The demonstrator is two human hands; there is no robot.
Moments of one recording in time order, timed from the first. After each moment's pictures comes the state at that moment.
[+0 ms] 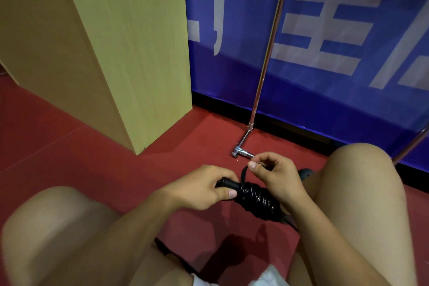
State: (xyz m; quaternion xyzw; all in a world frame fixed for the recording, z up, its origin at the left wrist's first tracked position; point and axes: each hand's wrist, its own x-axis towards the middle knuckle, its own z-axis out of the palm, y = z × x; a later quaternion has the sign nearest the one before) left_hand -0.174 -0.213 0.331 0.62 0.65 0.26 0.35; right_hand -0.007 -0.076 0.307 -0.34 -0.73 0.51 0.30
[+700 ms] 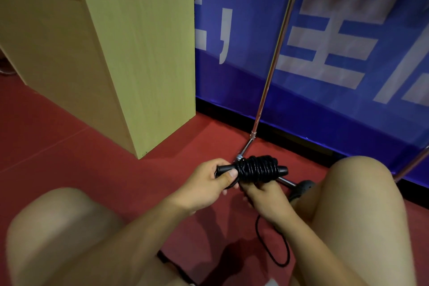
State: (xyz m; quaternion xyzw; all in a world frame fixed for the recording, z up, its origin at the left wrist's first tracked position) left_hand -0.164 -0.206 0.325 0.44 0.64 0.52 0.36; right_hand -0.024 -0.095 0.293 -0.34 -0.77 0.49 0.22
